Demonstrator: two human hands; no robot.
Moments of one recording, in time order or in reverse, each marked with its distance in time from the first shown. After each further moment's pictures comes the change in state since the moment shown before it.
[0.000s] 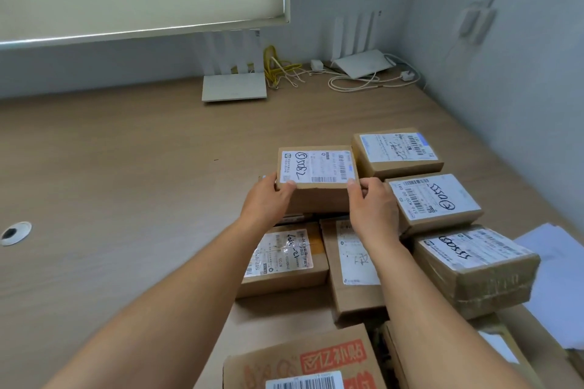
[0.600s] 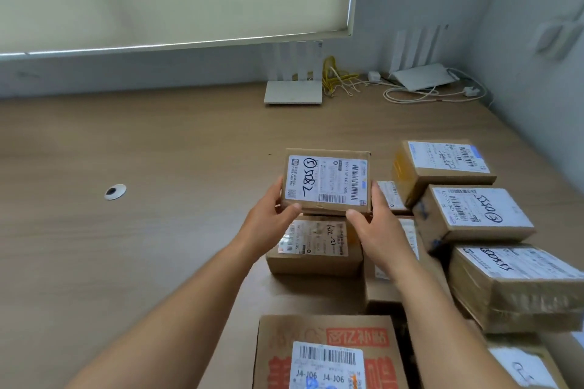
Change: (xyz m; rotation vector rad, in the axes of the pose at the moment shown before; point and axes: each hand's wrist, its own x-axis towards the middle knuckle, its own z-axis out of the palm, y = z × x) left_hand -0.088 -0.033 -0.043 -0.158 0.081 0.049; right_hand -0.058 -0.010 -0.003 0.229 -0.464 -0.240
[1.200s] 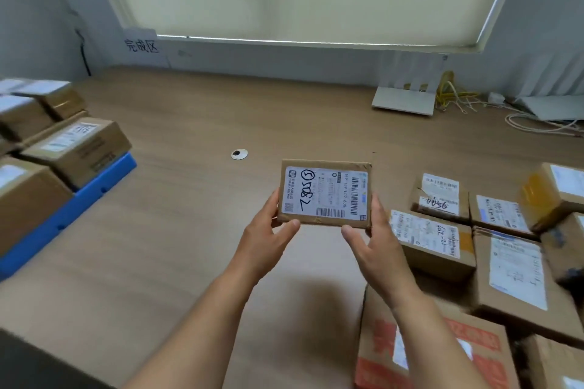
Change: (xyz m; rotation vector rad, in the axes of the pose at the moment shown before) left_hand -0.156 -0.083 -0.124 -0.046 0.390 -0.059; right_hand -0.096 -0.073 0.143 -0.011 -0.229 -0.264
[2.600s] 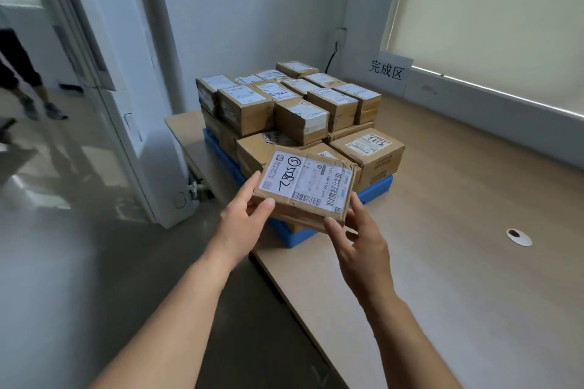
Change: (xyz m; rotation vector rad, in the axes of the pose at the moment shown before) left_hand -0.132 -0.200 -0.514 -0.039 0.739 -0.198; right_hand -0.057 -0.295 0.501 0.040 -0.364 -0.452
